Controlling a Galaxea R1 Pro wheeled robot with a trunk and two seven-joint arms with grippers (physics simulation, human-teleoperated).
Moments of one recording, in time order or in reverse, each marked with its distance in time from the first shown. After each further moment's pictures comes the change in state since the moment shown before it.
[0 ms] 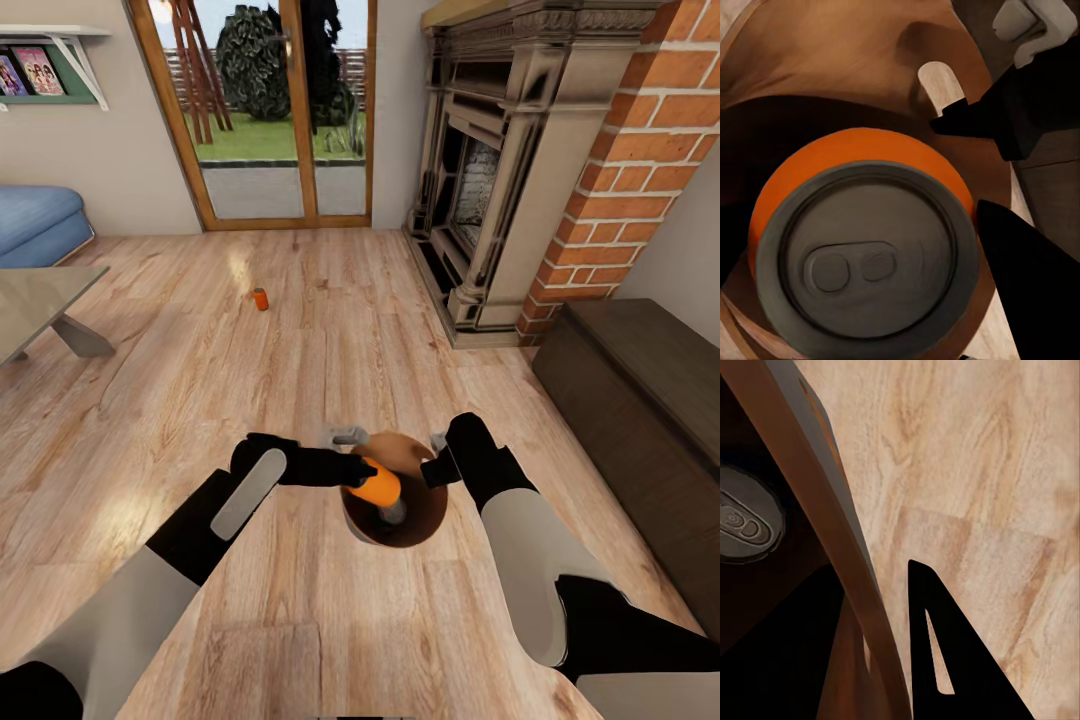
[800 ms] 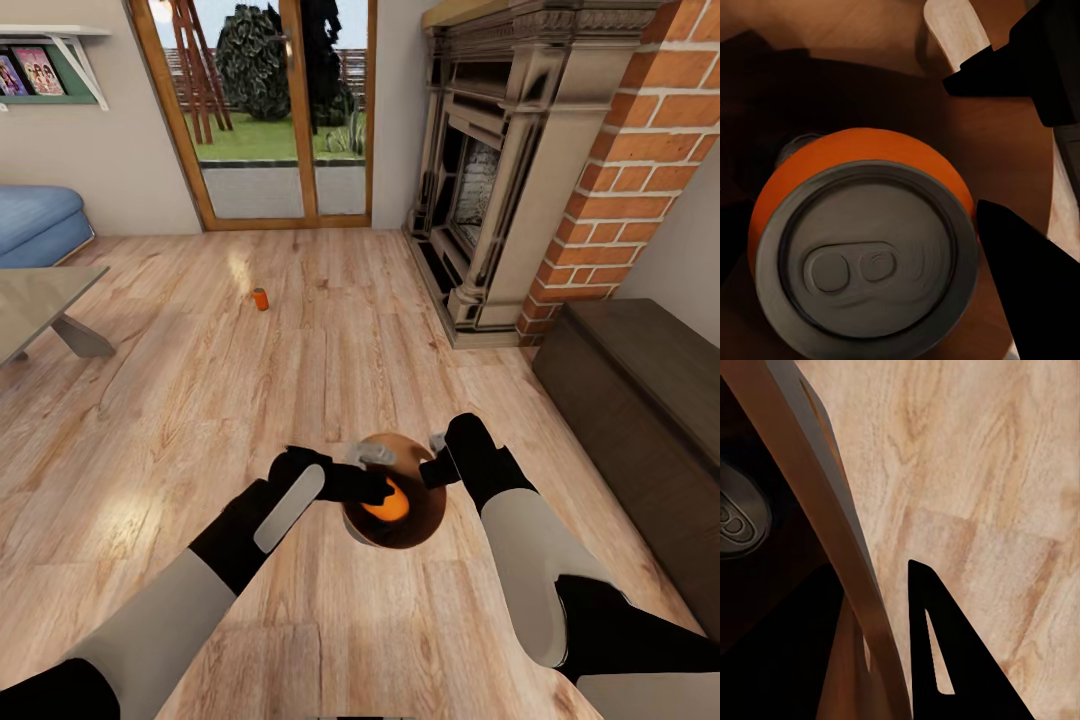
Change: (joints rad) left arm 0.000 -0.114 -0.062 0.113 -0.106 -0.025 0.085; right arm 0.000 0.000 0.008 0.003 0.000 -0.001 0.018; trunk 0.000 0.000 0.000
